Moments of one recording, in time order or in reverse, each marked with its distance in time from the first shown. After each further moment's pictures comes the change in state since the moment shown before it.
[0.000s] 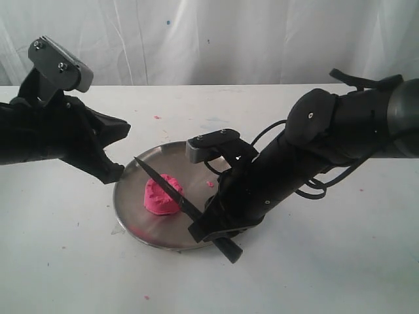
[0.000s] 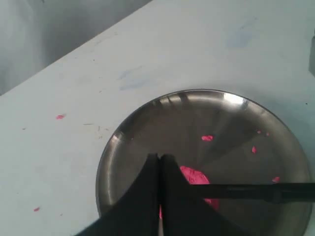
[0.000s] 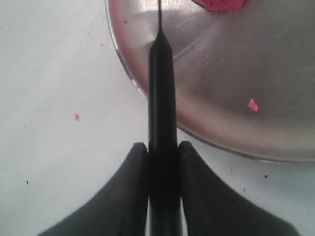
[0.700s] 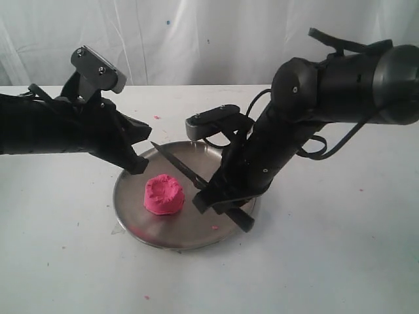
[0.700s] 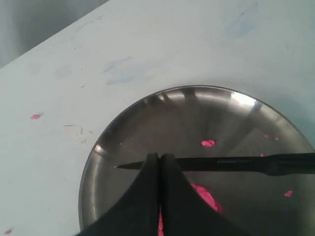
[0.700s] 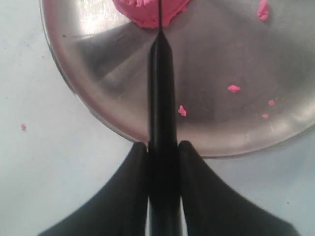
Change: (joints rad) left arm 0.000 0.202 -0.128 0.000 0.035 0.000; right arm 0.006 0.031 -0.179 -0.366 0.101 0.323
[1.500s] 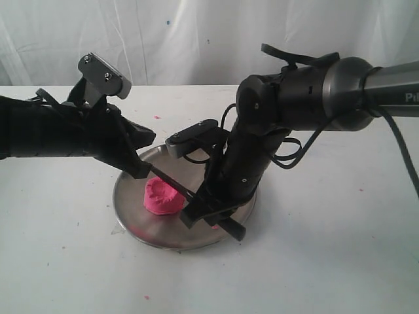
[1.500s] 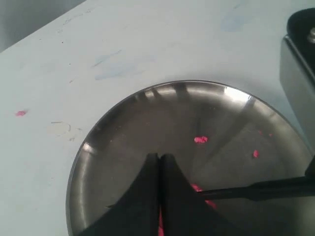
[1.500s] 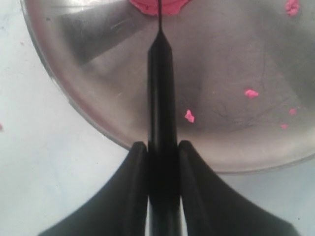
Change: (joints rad) left arm 0.000 0.031 -0.006 0.000 0.023 0.000; right arm 0.066 0.100 -0.077 -0.122 0.036 0.096
